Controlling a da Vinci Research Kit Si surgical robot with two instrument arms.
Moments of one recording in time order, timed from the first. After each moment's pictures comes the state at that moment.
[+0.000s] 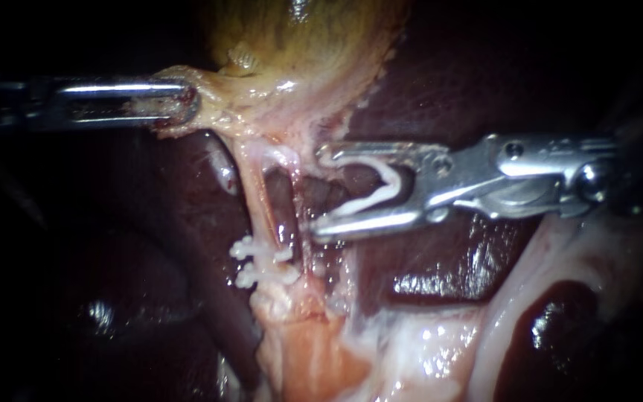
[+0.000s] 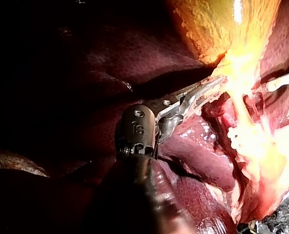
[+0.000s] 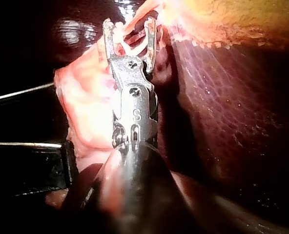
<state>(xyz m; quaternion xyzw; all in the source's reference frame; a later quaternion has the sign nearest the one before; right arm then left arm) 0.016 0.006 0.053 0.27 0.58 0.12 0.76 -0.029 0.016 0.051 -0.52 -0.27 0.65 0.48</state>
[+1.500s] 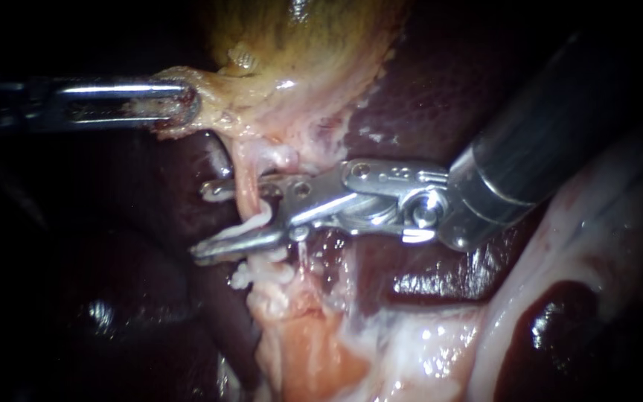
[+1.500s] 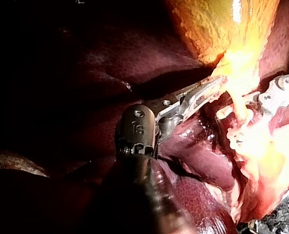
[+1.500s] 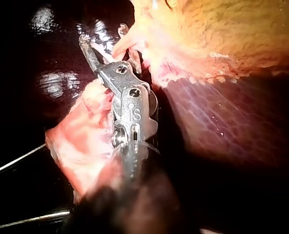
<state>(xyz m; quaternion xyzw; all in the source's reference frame) 0.027 0.007 0.059 0.31 0.60 0.16 0.72 -0.029 0.016 0.051 -0.52 -0.27 0.65 0.48</state>
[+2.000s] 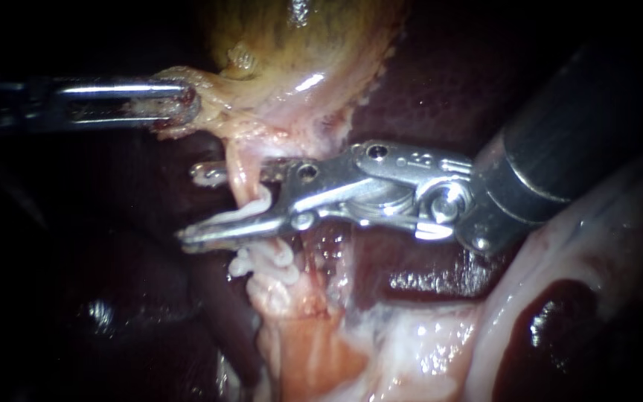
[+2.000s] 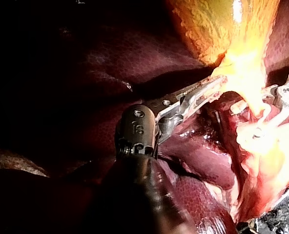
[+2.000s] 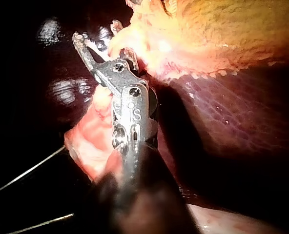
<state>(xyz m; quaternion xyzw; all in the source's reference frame) 0.026 0.008 0.054 0.32 0.62 0.17 0.70 -0.029 0.016 0.051 -0.52 -0.27 0.65 0.48</state>
